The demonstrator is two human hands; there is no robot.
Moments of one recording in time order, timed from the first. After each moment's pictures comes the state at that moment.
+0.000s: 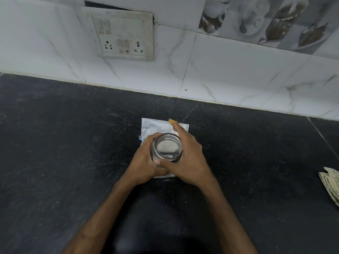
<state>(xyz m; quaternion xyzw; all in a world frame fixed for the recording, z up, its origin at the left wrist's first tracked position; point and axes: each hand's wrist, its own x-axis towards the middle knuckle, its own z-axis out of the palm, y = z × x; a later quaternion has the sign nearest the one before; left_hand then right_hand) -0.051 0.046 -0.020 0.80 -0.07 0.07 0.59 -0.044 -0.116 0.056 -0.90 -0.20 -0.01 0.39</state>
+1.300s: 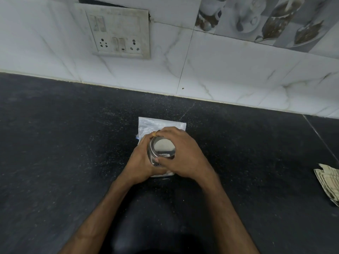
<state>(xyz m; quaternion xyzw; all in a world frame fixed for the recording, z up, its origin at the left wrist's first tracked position) -0.053 0.045 -0.018 0.79 -0.06 0.06 0.61 -0.036 -0.111 0.076 -0.91 -0.28 0.03 0.29</state>
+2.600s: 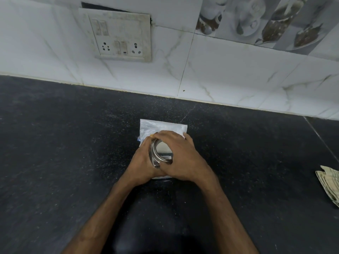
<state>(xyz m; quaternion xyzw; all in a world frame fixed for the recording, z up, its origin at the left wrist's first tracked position) -0.052 0.046 -0.018 0.79 -0.06 0.05 0.60 -0.038 -0.106 0.079 -0.92 -0.29 0.09 0.25</state>
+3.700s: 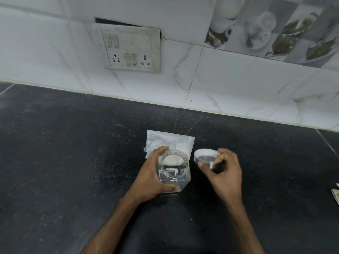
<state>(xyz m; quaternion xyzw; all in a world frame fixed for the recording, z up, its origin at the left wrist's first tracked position) -0.056 0.045 -0.013 0.81 -0.05 0.03 0.59 -0.021 -0.182 0.025 -0.89 -0.01 -0.14 0.43</state>
